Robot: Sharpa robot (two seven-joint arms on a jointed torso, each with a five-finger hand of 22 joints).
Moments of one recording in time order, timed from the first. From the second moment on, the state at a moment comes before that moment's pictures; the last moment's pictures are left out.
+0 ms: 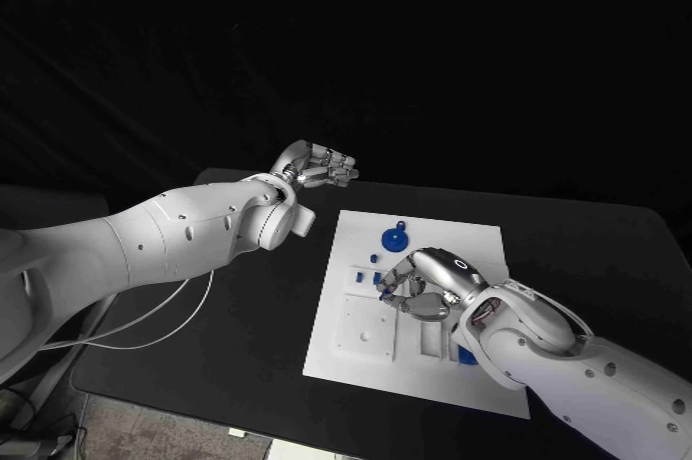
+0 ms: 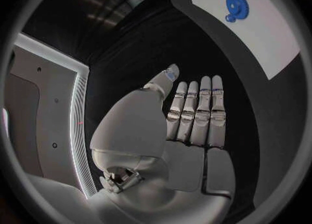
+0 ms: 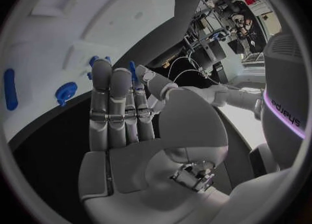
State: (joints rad) left arm 1.31 -0.65 -0.11 1.14 -0.30 -0.39 0.33; left_hand 1.39 -0.03 0.21 -0.14 0.18 1.06 0.14 0.06 0.06 1.05 0.15 0.05 0.06 1.10 0.14 0.06 0.07 0.07 1.01 0.12 0.07 0.21; right arm 0.78 -0.63 0.31 1.54 -1.71 -0.30 0.01; right_hand 1.23 -0.08 0.60 -0.27 0.17 1.31 0.07 0.06 0.07 1.38 0.02 0.05 0.06 1.45 -0.07 0.79 0.64 0.10 1.44 -0.09 0.44 0.97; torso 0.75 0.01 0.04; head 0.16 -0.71
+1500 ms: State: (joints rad) left arm 1.31 -0.65 -0.11 1.16 -0.30 -0.39 0.34; left_hand 1.39 -0.02 0.20 -0.14 0.18 1.06 0.14 0.06 0.06 1.05 0.16 0.05 0.06 1.09 0.14 0.06 0.07 0.07 1.01 0.12 0.07 0.19; right arm 0.76 -0.59 0.23 1.47 -1.91 -0.31 -0.08; right_hand 1.23 -0.08 0.61 -0.28 0.14 1.30 0.06 0.06 0.07 1.38 0.01 0.06 0.06 1.45 -0.07 0.80 0.64 0.10 1.45 -0.09 0.42 1.00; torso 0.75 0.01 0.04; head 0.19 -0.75
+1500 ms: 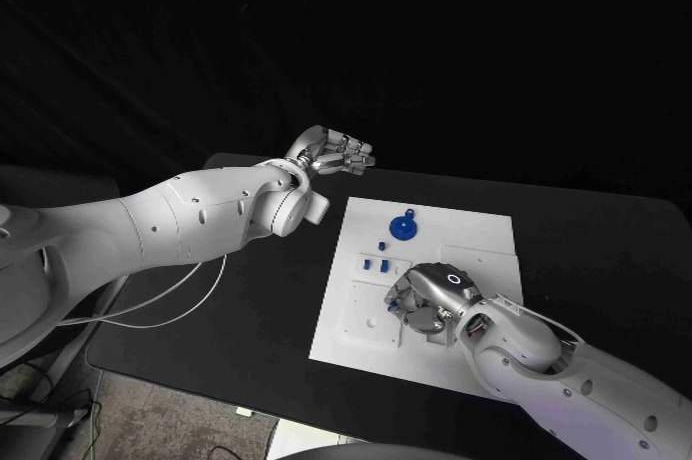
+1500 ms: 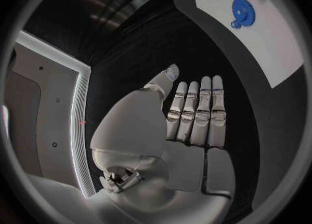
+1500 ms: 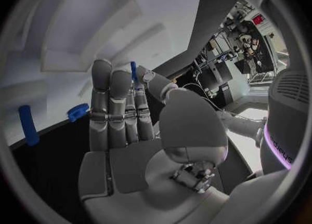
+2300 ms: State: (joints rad) left arm 1.31 -0.65 -0.11 1.16 -0.30 -0.38 0.34; left_hand 1.39 -0.02 0.20 -0.14 0.18 1.06 0.14 0.06 0.06 1.05 0.16 0.05 0.06 1.09 0.14 0.06 0.07 0.07 1.01 0.12 0.07 0.19; right arm 0.76 -0.59 0.23 1.47 -1.93 -0.34 -0.10; right_hand 1.23 -0.09 0.63 -0.27 0.12 1.30 0.07 0.06 0.07 1.38 0.02 0.06 0.06 1.45 -0.07 0.80 0.64 0.10 1.46 -0.09 0.41 1.03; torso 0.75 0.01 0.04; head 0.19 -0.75
